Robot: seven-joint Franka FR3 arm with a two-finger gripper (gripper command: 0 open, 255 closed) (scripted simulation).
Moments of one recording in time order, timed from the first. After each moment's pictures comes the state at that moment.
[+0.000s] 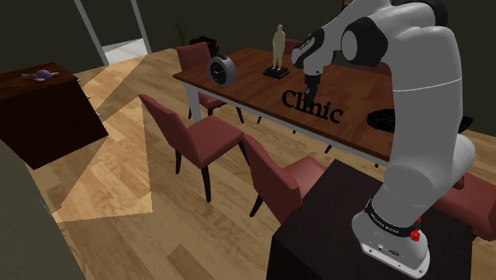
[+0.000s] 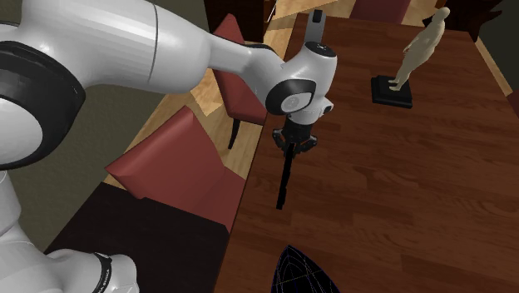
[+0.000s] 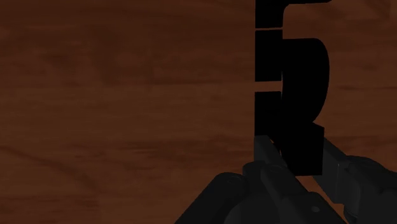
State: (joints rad) arm -0.26 0.52 -0.46 -1.71 0.20 2.05 -0.91
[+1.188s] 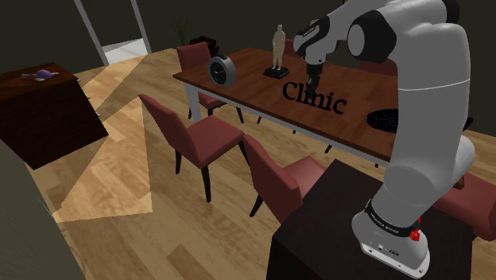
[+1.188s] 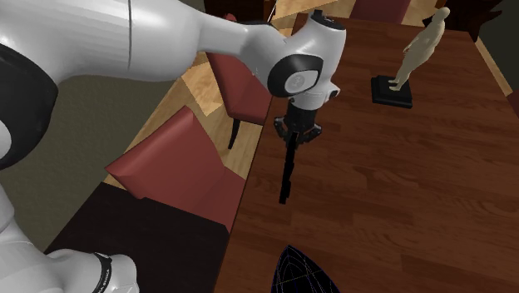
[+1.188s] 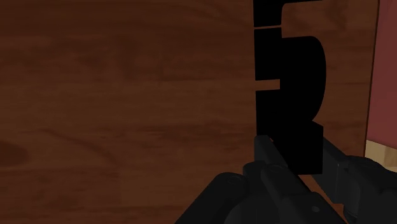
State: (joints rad) arm -0.25 0.46 -0.48 -1.66 0.17 1.95 -0.90
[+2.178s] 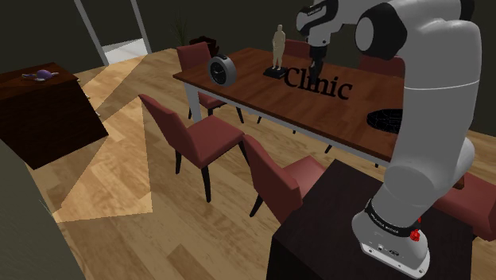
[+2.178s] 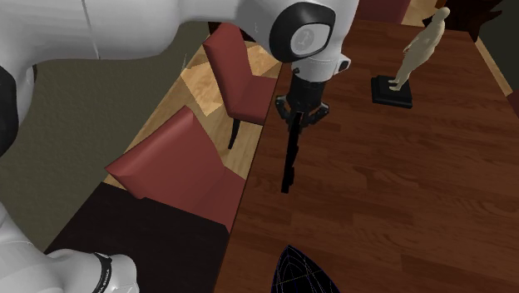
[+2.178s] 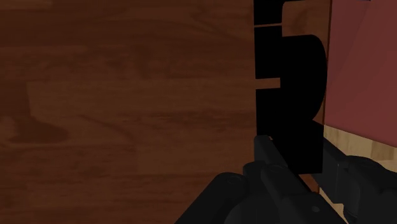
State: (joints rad) arm -0.25 0.40 -0.49 -1.54 0.14 1.77 -0.88
